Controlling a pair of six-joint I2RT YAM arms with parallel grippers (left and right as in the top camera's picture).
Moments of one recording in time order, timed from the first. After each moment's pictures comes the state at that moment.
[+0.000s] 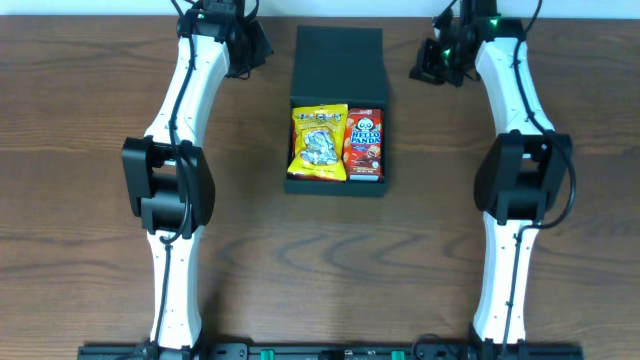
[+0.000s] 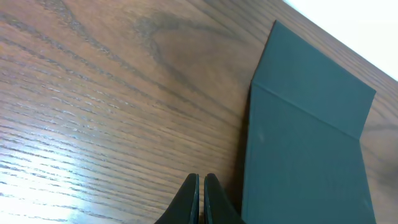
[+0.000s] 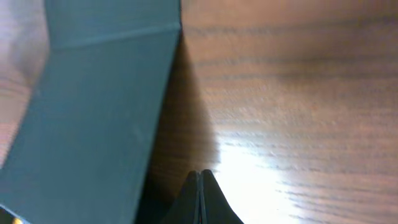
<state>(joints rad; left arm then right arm) -0.16 2.39 2.26 -0.91 0.13 -0.60 0.01 2.53 2.36 -1.02 -0.45 0.26</state>
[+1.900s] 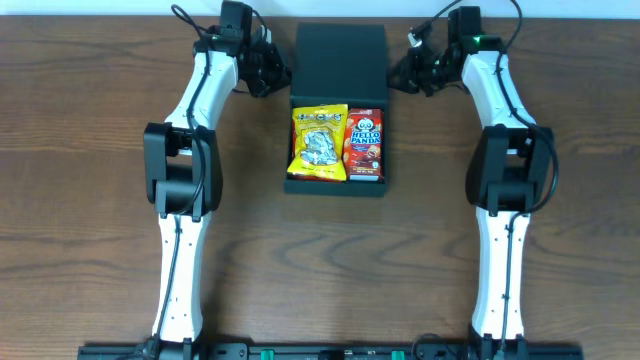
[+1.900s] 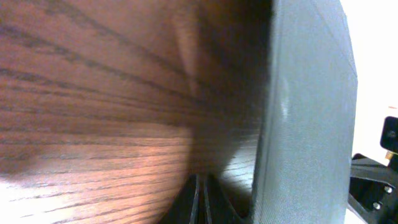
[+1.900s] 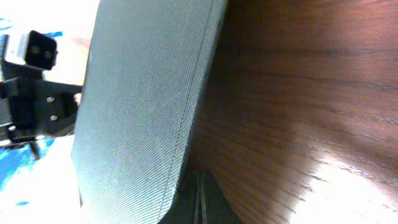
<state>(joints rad) -0.14 2.60 2.26 -0.75 0.63 -0.65 0.01 2.67 2.36 -0.90 -0.91 0.26</state>
